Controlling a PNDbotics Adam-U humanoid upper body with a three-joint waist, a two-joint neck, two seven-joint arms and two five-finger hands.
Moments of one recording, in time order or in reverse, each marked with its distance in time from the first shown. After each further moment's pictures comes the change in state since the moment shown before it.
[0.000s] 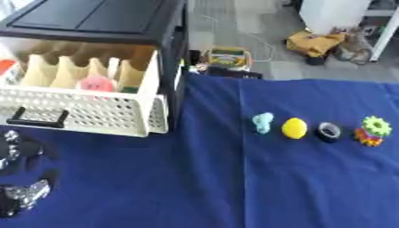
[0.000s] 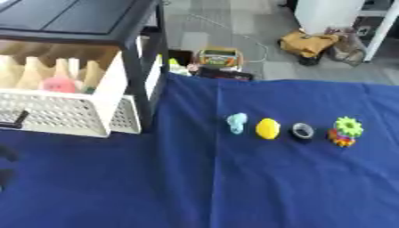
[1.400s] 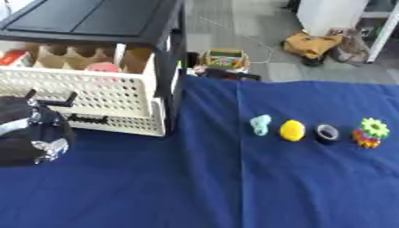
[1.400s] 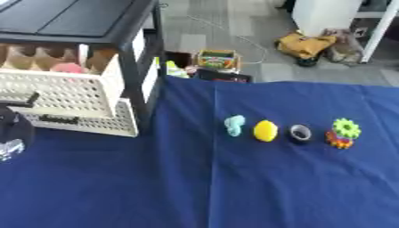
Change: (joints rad) left arm -0.223 -0.174 -0.020 0.225 -0.032 0.004 -0.066; right arm 0.006 0.027 -0.001 0.000 -0.018 0.010 0.000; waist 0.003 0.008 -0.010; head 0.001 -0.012
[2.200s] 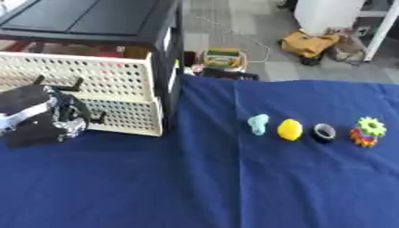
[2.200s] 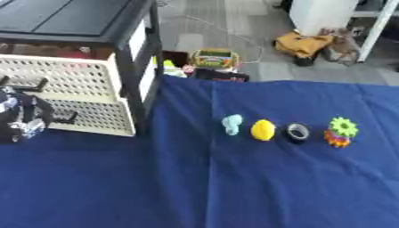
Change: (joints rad) left arm -0.074 -0.113 -0.009 0.151 0.021 -0.014 0.129; right arm 0.002 0.015 -0.005 0.000 -0.006 0.006 0.014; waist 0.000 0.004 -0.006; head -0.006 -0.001
